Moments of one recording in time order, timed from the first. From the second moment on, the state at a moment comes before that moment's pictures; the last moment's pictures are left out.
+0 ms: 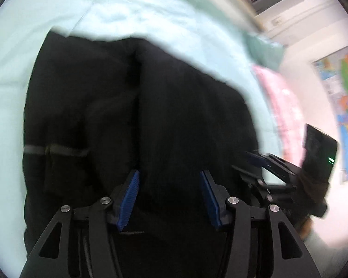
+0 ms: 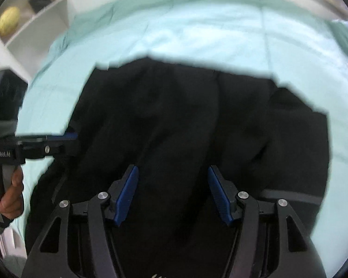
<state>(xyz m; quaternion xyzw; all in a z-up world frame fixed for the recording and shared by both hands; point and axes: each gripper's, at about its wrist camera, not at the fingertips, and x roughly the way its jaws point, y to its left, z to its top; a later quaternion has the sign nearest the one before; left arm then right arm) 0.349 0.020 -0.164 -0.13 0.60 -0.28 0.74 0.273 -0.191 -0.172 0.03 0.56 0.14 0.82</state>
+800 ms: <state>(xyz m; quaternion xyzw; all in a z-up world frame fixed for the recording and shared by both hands) 0.151 0.196 -0.119 -0.18 0.62 -0.13 0.75 0.076 -0.307 -0.126 0.10 0.60 0.02 0.79</state>
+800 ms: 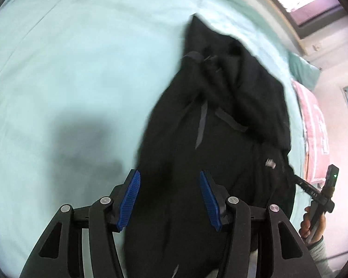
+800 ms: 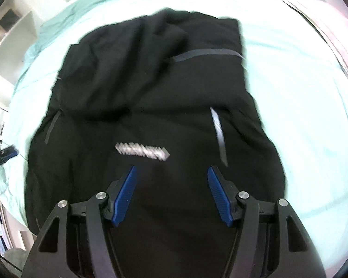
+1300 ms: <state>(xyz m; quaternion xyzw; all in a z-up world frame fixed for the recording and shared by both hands) 0.067 0.196 -0.209 -0.27 0.69 -0.15 0.65 -0.038 -0.379 -0.135 0.12 0.64 -0.09 0.76</state>
